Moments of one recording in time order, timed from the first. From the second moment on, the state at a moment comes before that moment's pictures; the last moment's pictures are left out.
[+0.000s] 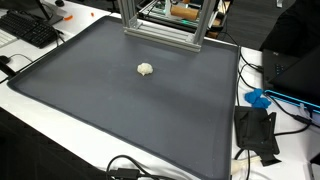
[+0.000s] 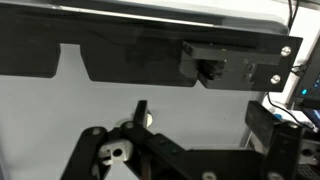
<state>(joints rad) 0.10 -0.72 0.10 -2.48 0.15 1.82 -0.04</state>
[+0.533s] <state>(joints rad) 0.16 -0.76 0.16 -2.58 0.18 1.94 0.04</state>
